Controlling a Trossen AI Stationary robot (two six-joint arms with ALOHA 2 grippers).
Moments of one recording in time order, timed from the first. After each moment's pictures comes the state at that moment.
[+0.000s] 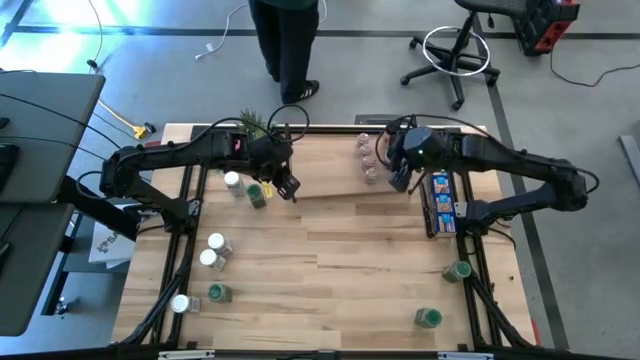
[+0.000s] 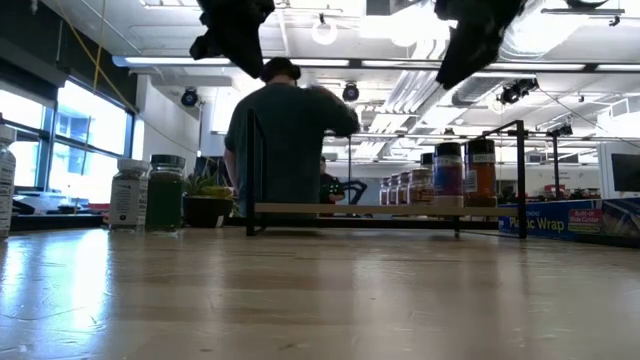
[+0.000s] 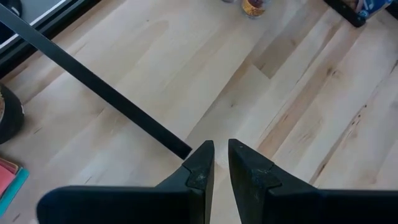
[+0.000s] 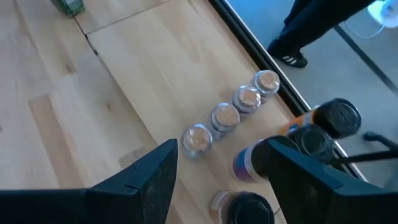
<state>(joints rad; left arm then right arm) 0.16 1.45 1.44 -0.99 -0.17 -0.55 -0.26 1.15 1.17 -0.90 0.28 0.12</state>
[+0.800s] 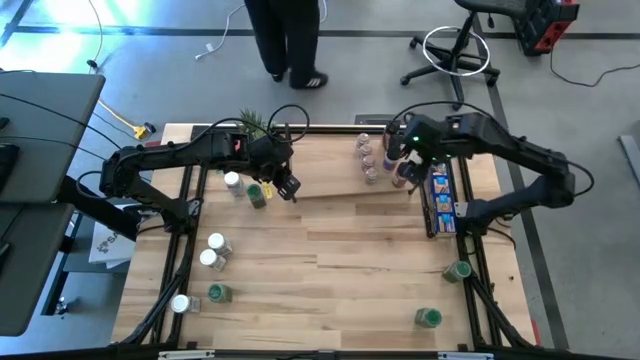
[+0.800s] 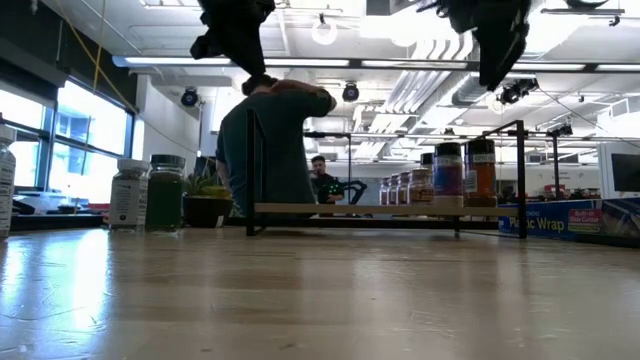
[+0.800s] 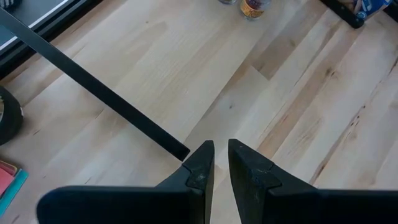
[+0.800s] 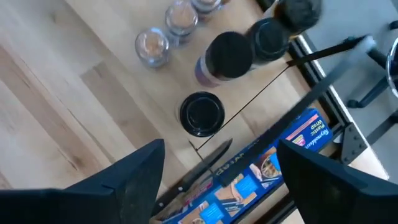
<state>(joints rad) 0.16 1.45 1.44 -0.98 -0.17 -0.55 -0.36 1.29 1.43 -1.42 0.25 0.18</state>
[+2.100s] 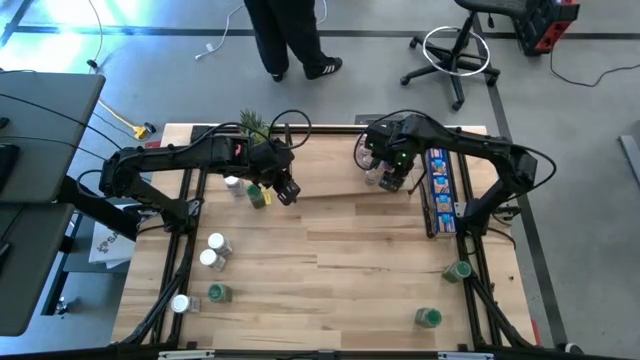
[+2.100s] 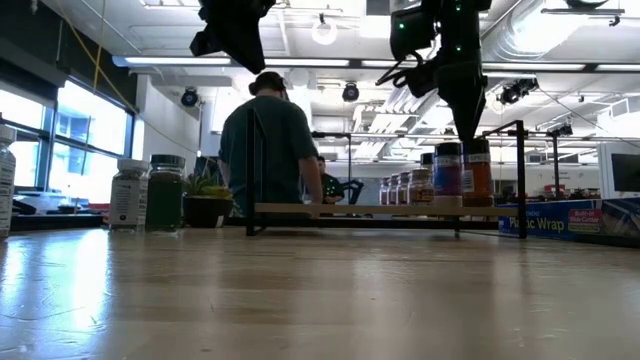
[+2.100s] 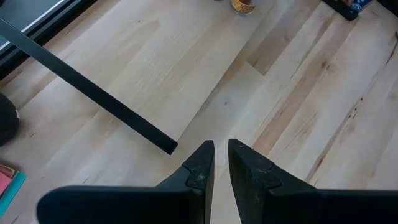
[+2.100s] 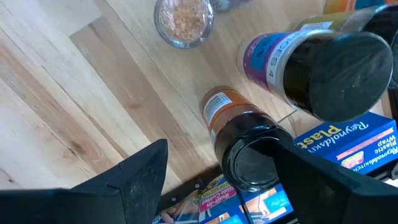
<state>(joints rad) 0.12 1.45 1.44 -0.98 -0.19 -0.55 -0.39 1.62 1.43 -1.37 0.11 0.11</state>
